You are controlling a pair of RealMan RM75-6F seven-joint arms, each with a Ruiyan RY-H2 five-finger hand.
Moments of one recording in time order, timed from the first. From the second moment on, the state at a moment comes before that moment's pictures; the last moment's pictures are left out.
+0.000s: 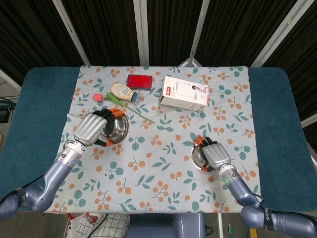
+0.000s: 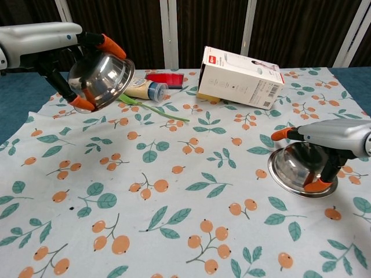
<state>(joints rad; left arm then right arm) -0.72 -1.32 -0.19 -1.64 1.26 1.02 0.25 0.66 -1.39 0.11 -1.66 -0.84 0.85 -0.62</state>
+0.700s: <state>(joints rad) -0.73 -1.32 -0.18 -1.65 1.25 1.02 0.27 0.68 -1.35 0.03 -1.73 -0.84 0.96 -0.65</state>
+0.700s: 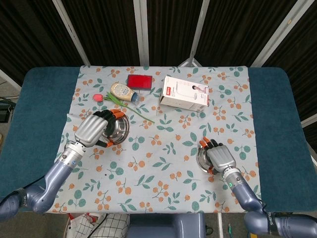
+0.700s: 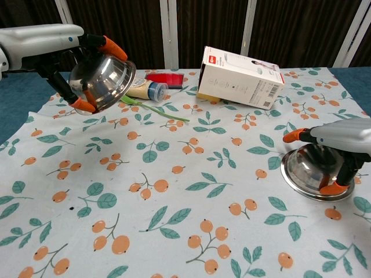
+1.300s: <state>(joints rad) -0.73 -1.34 -0.17 -1.66 1.25 1.03 0.30 0.67 -1.34 0.01 -1.70 -0.90 0.94 -0.56</state>
